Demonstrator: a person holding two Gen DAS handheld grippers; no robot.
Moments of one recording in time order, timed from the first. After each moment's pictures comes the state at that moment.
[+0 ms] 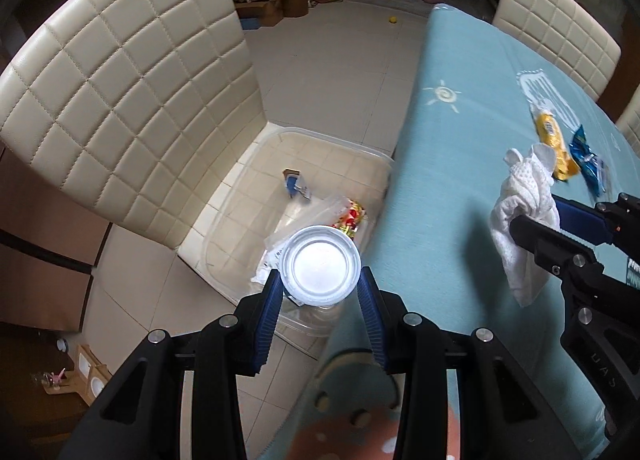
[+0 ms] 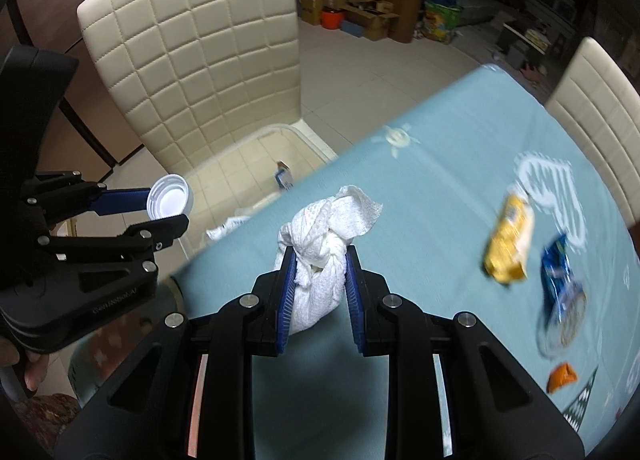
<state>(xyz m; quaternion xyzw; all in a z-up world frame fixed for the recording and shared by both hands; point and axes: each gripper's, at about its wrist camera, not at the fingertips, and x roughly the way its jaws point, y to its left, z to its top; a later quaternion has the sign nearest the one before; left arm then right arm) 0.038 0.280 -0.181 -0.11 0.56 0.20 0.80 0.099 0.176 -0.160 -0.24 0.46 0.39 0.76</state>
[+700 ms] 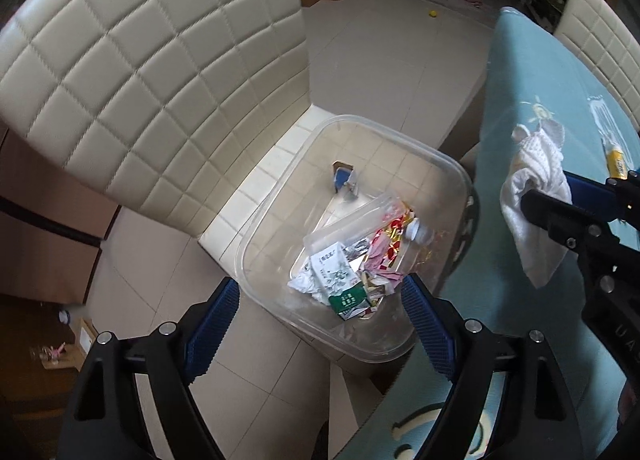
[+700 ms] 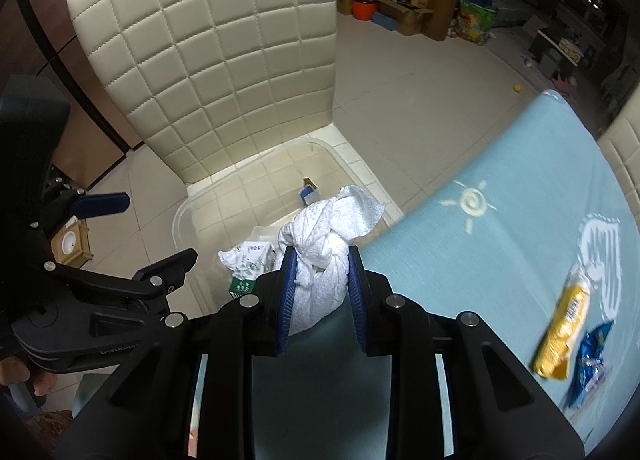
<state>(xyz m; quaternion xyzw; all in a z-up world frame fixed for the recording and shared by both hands) 0.041 0.350 -0.221 -0.15 0.58 0.24 0.77 0.126 0.258 -0.190 -0.26 0.47 0.42 0.73</state>
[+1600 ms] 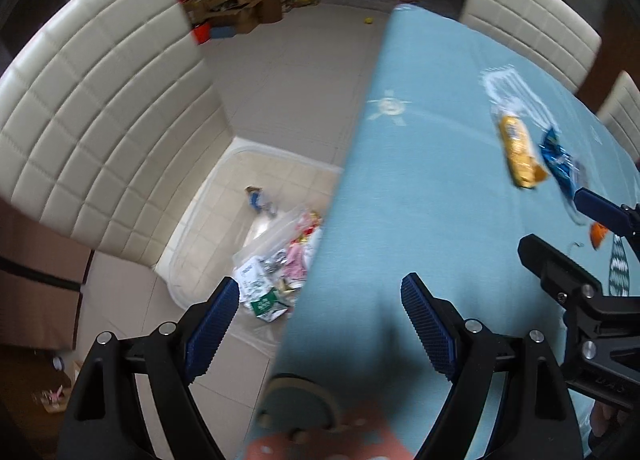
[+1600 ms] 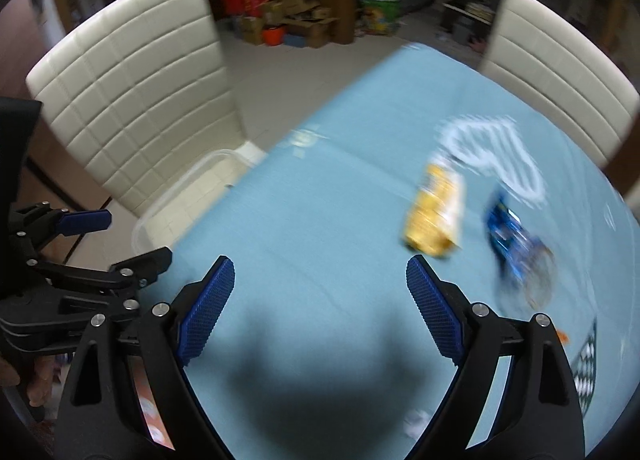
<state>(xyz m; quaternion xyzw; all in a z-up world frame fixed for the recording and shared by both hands) 0.075 0.234 -0.170 -0.10 0.55 0.15 0.81 0.134 0.083 -0.151 -0.15 0.47 0.29 0.82</state>
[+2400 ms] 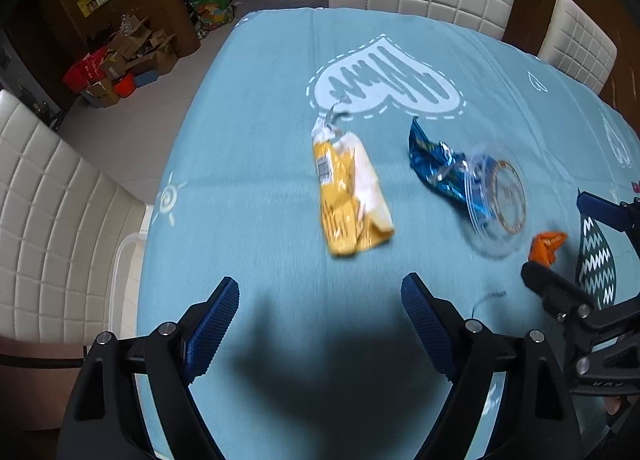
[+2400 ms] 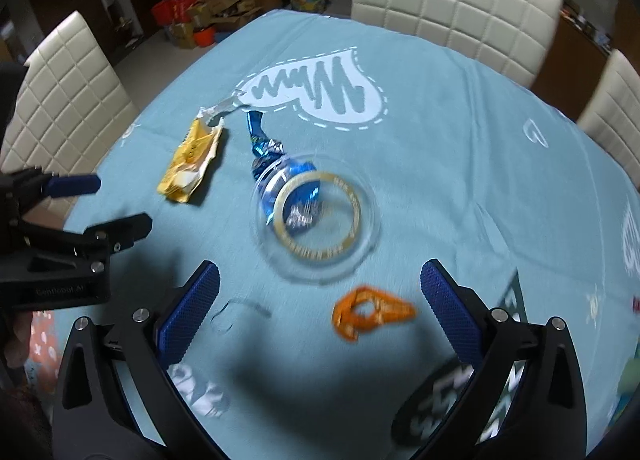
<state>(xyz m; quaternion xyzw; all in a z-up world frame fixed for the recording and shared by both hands) 0.205 0.101 -0.177 -0.01 0.57 0.06 0.82 0.235 -0.055 -0.179 -0.13 0.51 0.22 0.82</state>
